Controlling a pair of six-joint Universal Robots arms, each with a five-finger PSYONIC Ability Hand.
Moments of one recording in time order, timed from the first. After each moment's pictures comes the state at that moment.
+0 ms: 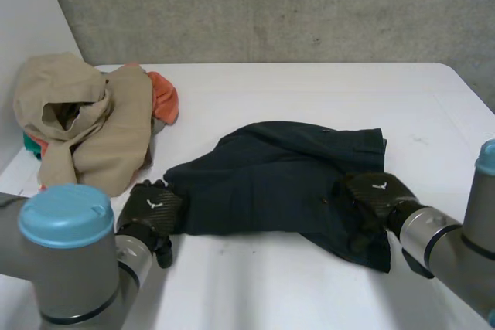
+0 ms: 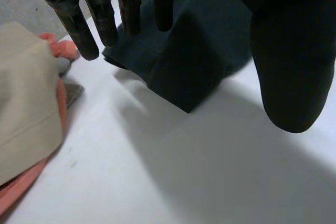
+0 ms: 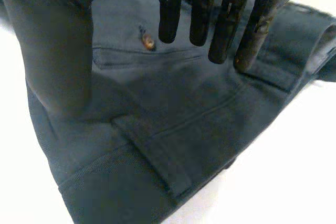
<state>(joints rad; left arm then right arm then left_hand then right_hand) 4.14 -1.93 -1.90 3.40 -1.75 3.46 1.86 -1.26 1.85 -0.07 1.30 2.89 0.25 0.25 0.24 0.24 0.08 0.38 0.42 0.44 0.44 0.26</state>
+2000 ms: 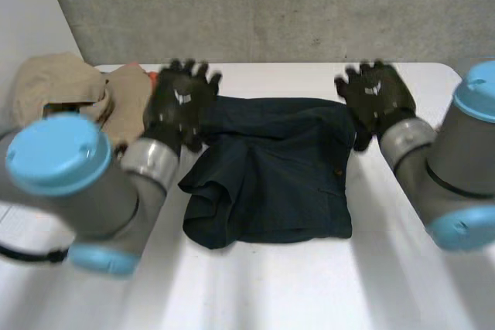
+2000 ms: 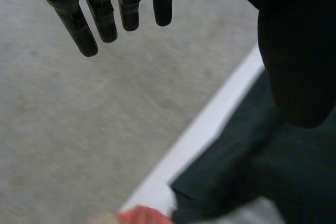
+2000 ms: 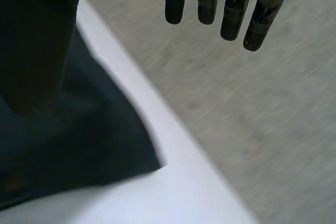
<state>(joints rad) 4.13 -1.94 -1.62 3.62 -1.61 3.63 1.99 -1.21 1.48 -0.17 1.54 2.60 0.20 0.20 0.21 0.20 0.05 0.19 0.21 0.21 0.23 0.06</state>
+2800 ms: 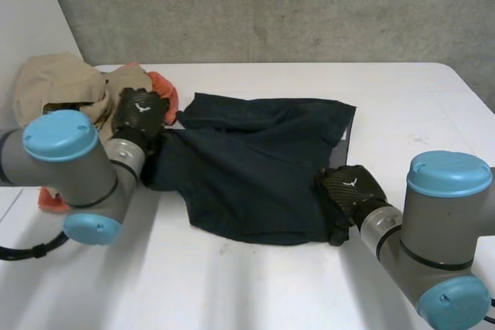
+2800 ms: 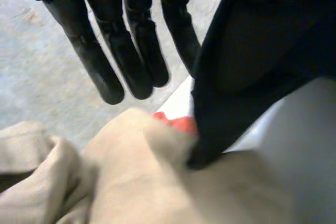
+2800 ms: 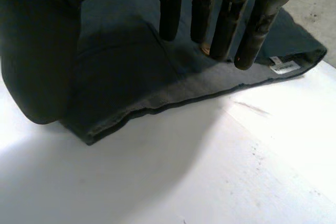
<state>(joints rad) 4.36 -2.17 -1.49 3.64 -1.59 3.67 2.03 -1.08 1.73 -0.20 1.50 2.81 0.91 0.94 0.94 0.96 0.78 0.37 0.41 0.42 0.43 0.23</state>
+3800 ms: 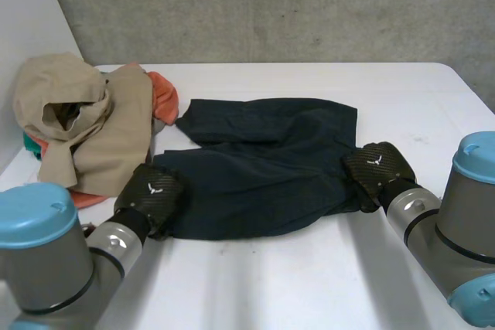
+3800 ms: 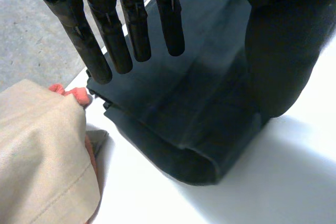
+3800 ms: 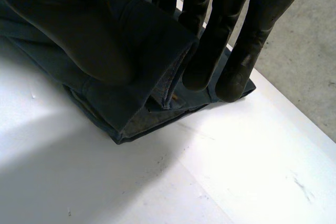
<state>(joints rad) 4.28 -1.89 -1.98 3.56 -1.51 3.68 1.94 -1.24 1.78 -0.20 1.48 2.68 0.51 0.51 0.51 0.52 0.34 0.92 1.17 1.18 1.19 0.97</state>
